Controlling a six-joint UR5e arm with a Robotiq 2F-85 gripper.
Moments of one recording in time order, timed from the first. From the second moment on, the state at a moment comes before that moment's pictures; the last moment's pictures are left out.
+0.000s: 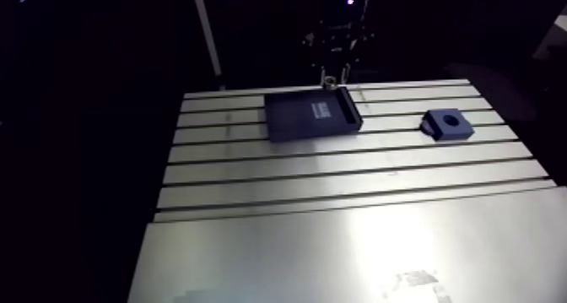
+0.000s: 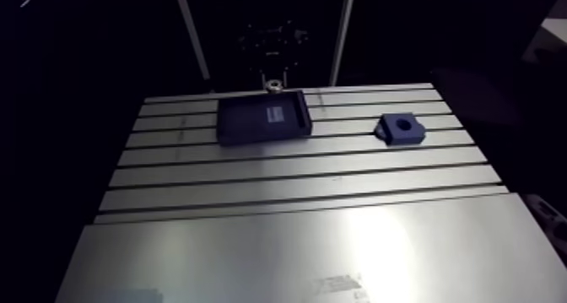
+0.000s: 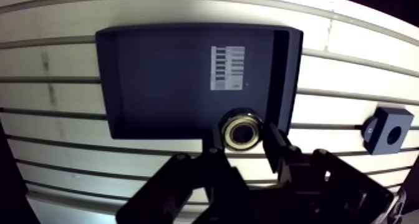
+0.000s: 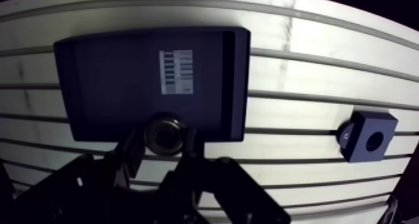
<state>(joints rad) -0.11 -1.13 1.58 -1.95 -1.61 -1.76</state>
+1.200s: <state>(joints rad) -0.48 -1.28 1.69 -1.96 -1.61 -2.07</state>
